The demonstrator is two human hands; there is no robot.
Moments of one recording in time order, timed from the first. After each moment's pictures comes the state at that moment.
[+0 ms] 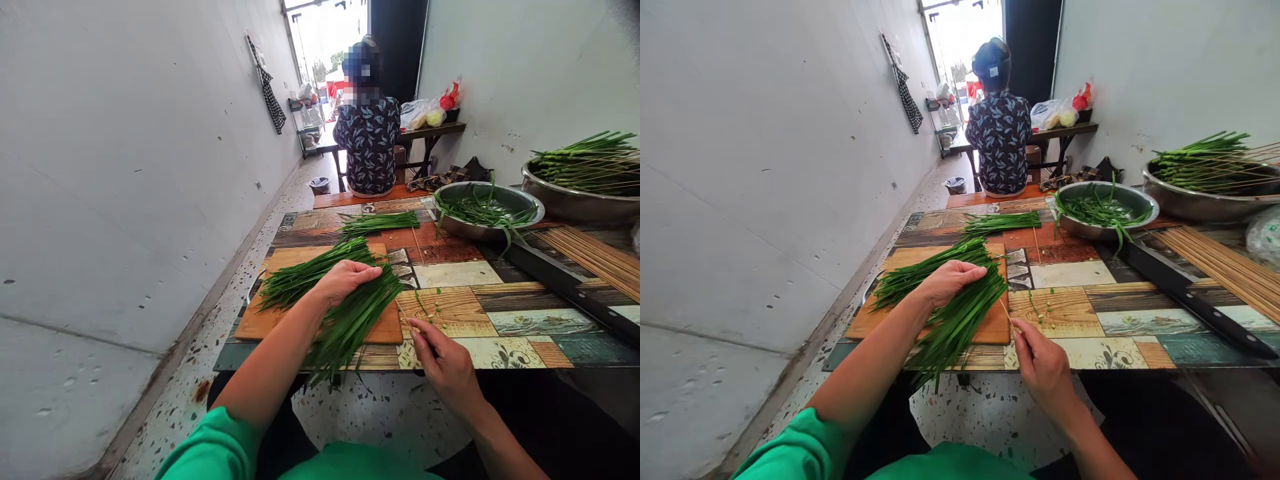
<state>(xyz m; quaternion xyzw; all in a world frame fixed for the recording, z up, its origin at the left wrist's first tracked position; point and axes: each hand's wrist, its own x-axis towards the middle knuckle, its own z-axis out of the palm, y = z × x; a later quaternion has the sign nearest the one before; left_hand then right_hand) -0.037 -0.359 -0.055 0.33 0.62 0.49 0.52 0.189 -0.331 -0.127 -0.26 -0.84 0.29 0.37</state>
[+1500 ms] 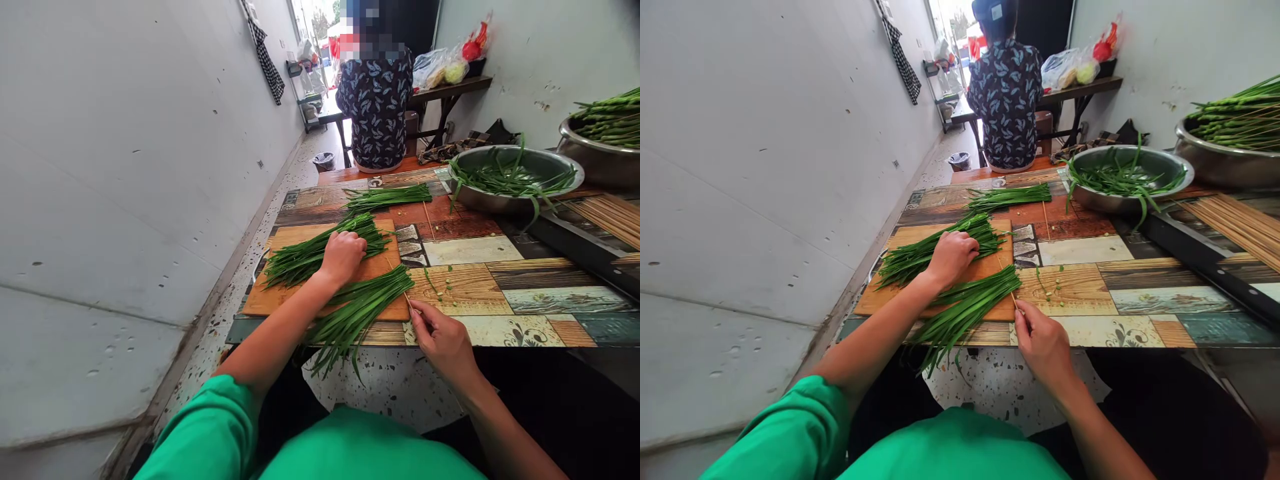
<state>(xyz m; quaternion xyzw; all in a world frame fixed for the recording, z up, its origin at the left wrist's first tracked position) -0.056 -0.352 -0.078 0.61 0.79 0.02 -0.06 0.178 -0.336 -0.149 -0.32 -0.84 0.27 0.33</state>
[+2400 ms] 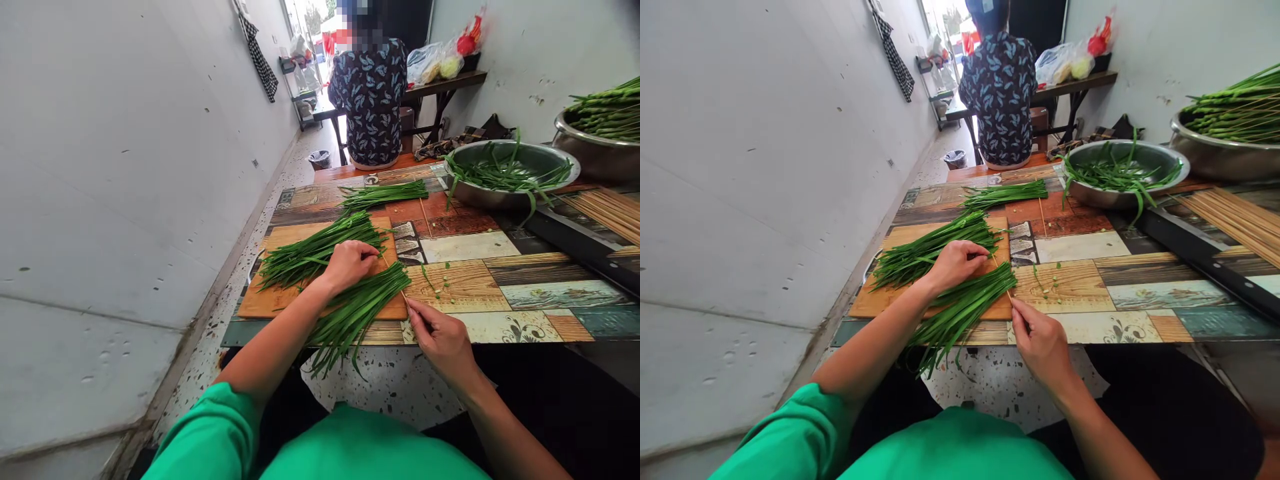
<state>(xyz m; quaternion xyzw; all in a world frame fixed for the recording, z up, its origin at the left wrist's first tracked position) -0.039 -0.351 -0.084 0.57 0.78 0.23 0.12 0.180 -0.336 -0.146 -0.29 -0.84 0.29 0.36</state>
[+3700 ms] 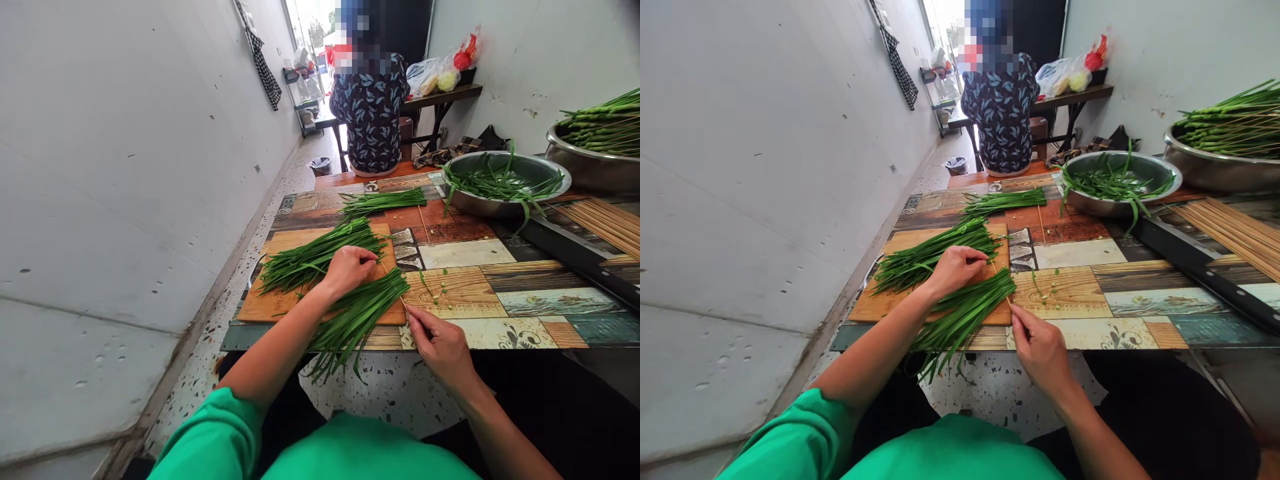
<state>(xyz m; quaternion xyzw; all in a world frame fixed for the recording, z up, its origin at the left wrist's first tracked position) -0.035 -0.352 -0.081 0.53 0.79 0.27 0.14 0.181 -0.336 -0.150 -0.29 -0.83 0.31 0.36</state>
